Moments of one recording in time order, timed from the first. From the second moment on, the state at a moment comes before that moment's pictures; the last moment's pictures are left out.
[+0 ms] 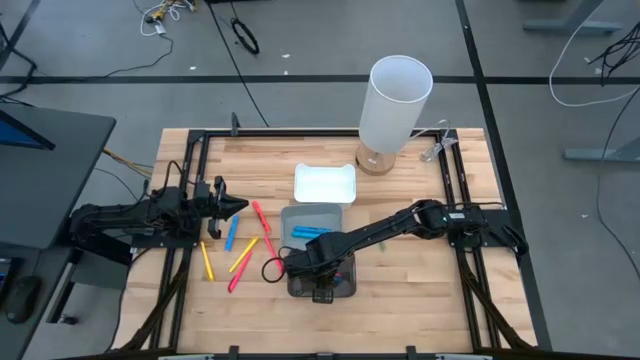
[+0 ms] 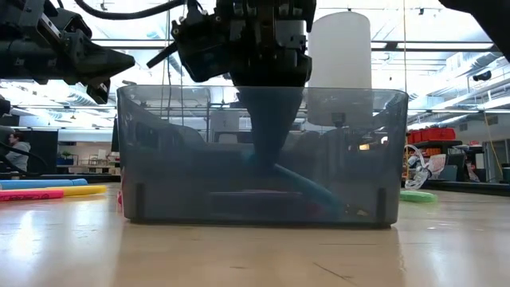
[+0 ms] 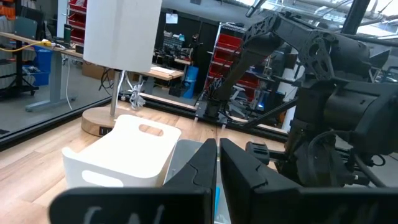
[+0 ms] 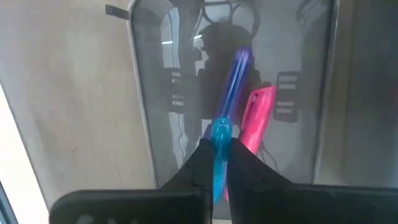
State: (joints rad) left arm 0.04 0.01 0.01 0.10 -0.08 -0.25; right arm 0.29 2.38 2.10 -1.18 -0.12 0.36
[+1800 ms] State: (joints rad) left arm 0.04 0.01 0.01 0.10 -0.08 -0.25; right arm 0.29 2.33 2.10 -1.17 -0.06 0.33
